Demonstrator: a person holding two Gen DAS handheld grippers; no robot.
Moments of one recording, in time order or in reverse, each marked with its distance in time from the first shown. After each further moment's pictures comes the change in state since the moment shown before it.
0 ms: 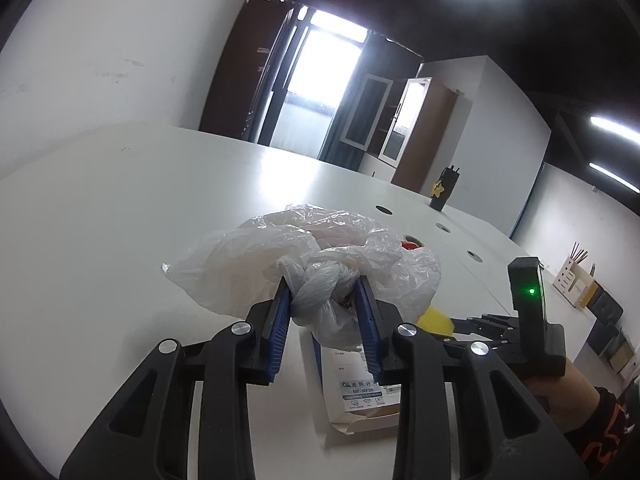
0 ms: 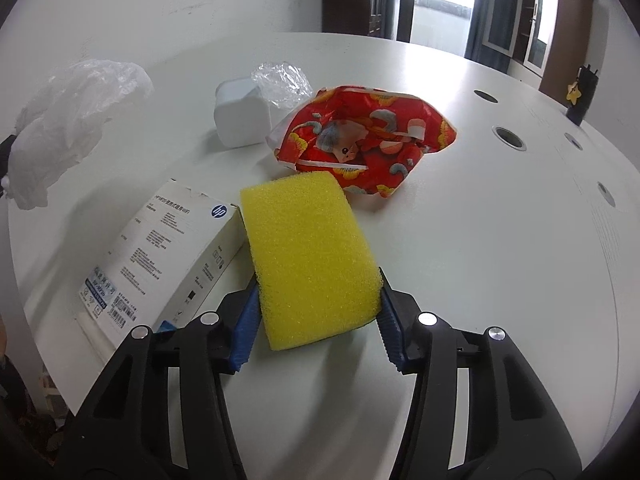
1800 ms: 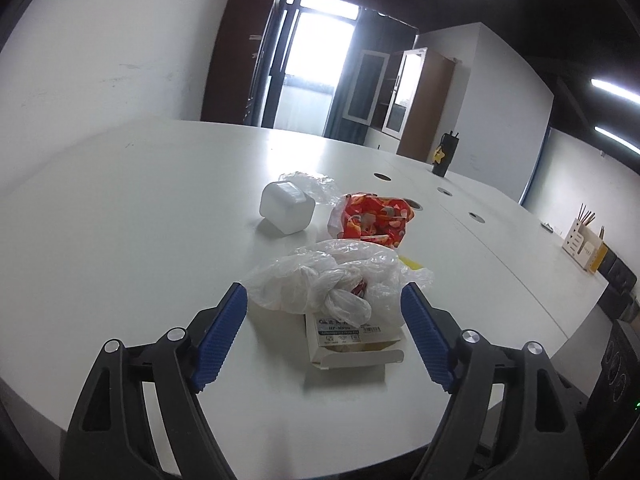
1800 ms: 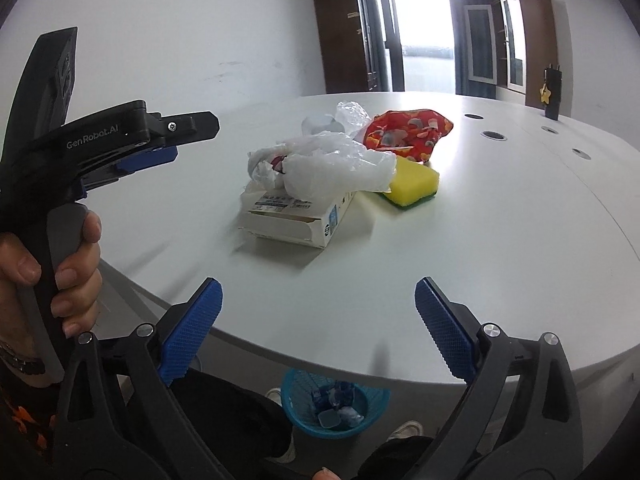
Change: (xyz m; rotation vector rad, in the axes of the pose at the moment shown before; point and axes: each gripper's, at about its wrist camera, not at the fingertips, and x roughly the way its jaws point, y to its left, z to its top) left arm -0.005 -0.042 -0.027 0.089 0.086 0.056; right arm -0.095 0.074 -0.117 0.109 -0.260 0.055
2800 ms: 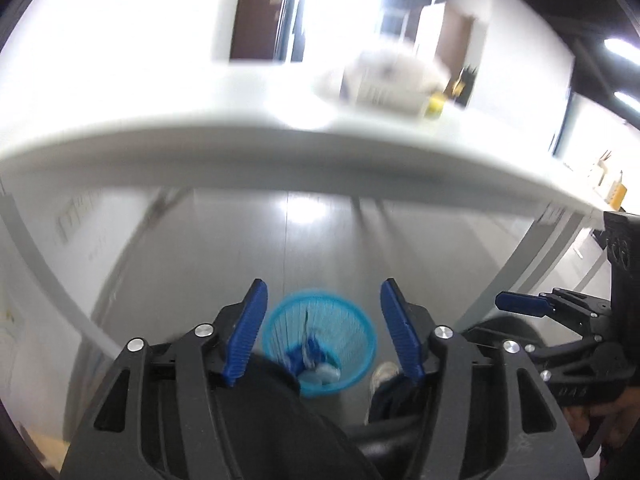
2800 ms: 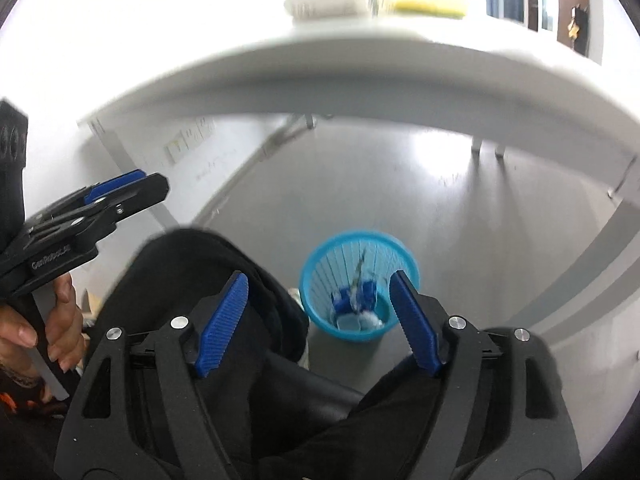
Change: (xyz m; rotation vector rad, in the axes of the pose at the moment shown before) left arm -0.057 0.019 -0.194 0.015 0.090 0.115; right arm -0.003 0.024 -0.148 -0.023 0.243 0.097
